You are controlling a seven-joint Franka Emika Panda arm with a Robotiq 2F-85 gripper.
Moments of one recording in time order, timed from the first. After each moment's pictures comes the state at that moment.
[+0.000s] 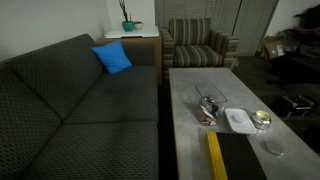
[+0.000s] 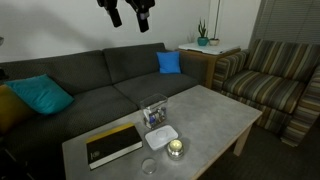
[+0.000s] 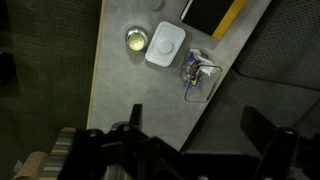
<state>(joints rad) 0.11 -0.21 -0.22 -2.57 0.20 2.66 -0.38</state>
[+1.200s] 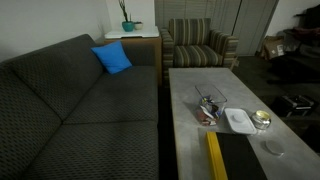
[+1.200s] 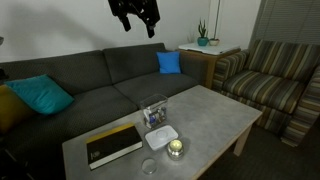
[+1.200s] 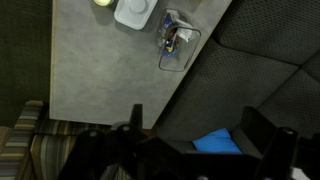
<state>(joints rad) 0.26 0.02 -0.22 -2.41 0.65 2.81 -0.72</state>
